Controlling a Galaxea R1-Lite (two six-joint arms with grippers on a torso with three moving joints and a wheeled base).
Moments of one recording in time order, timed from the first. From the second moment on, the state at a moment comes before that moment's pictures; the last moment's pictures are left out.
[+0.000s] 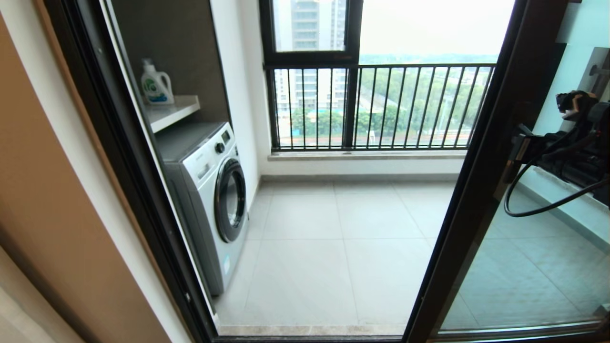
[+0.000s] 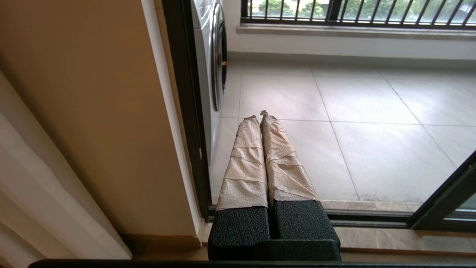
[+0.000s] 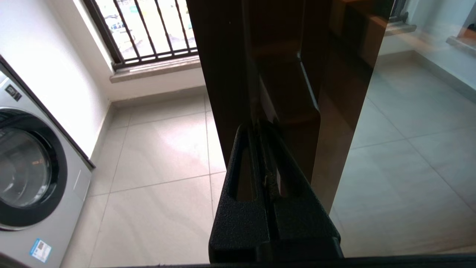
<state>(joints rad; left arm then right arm) 0.00 0.00 -0.02 0.06 0.01 -0.01 -0.20 1.77 -1.00 -0.72 0.04 0.05</state>
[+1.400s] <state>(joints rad) 0.00 0.00 -0.02 0.06 0.01 -0.01 -0.10 0.52 -0.45 -0.21 0.03 -0.19</state>
